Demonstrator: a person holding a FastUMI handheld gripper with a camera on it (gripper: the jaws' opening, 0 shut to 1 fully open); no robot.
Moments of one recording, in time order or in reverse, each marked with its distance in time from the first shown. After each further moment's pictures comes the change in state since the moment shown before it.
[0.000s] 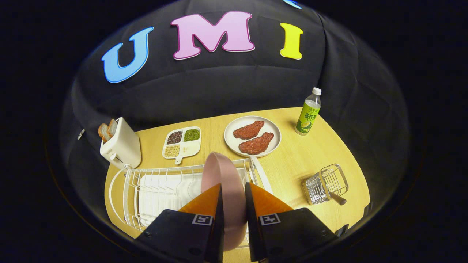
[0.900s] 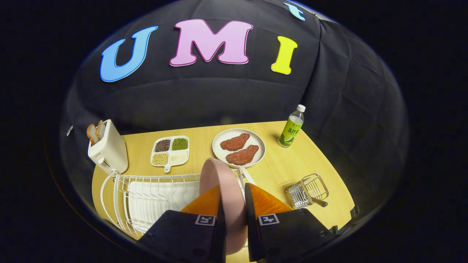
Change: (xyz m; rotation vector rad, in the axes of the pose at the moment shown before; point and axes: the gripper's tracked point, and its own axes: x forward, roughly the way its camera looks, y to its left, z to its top) arm -0.020 -0.004 0.022 -0.061 -0.086 -0.149
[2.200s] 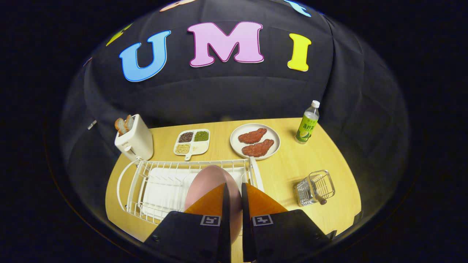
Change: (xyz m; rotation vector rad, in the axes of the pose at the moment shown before) arm -0.046 -0.011 -0.030 0.002 0.040 0.274
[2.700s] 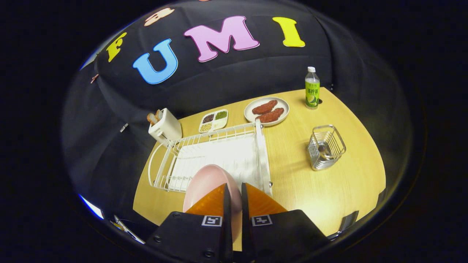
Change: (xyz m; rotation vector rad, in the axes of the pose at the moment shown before) arm -0.074 -0.025 -0.096 0.133 0.092 0.243
